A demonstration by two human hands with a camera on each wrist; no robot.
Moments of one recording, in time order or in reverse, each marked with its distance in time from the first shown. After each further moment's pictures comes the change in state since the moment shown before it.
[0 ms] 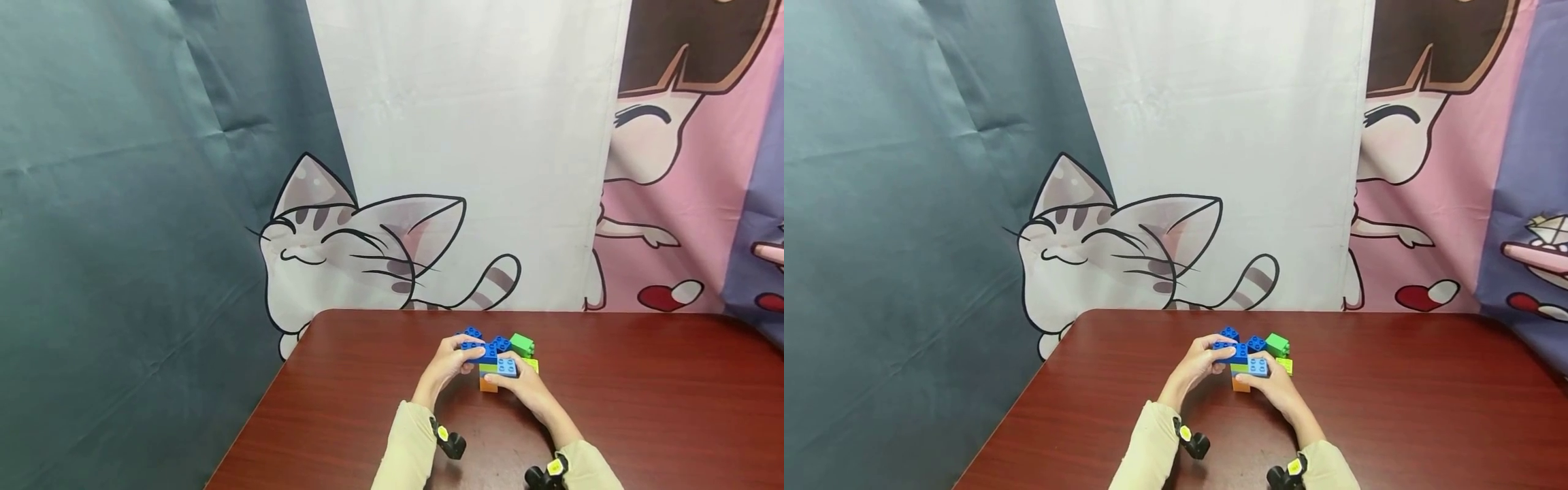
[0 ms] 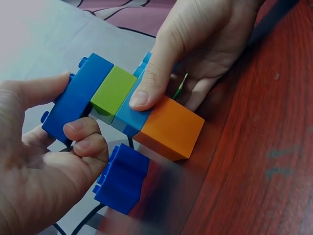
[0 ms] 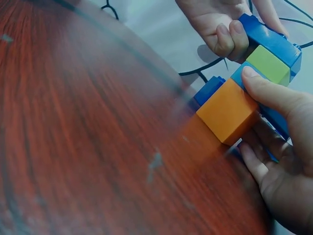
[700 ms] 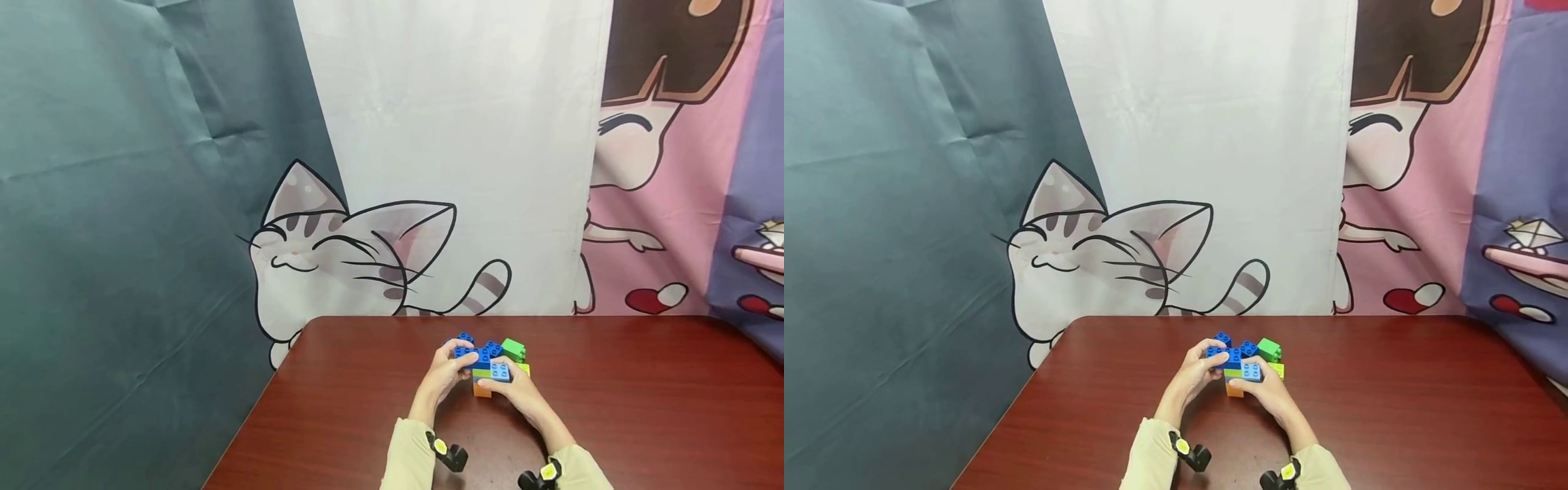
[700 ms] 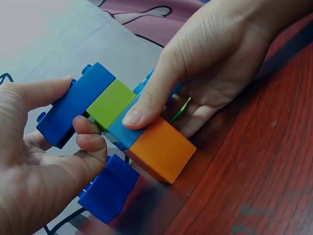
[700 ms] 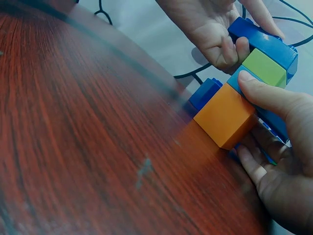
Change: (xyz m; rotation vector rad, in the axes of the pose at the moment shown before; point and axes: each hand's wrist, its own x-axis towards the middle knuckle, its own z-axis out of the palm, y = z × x) left_hand -0.003 -0.011 0.010 -0.168 0.037 0.022; right_hand 0.001 0.004 0.001 0.059 0.037 0.003
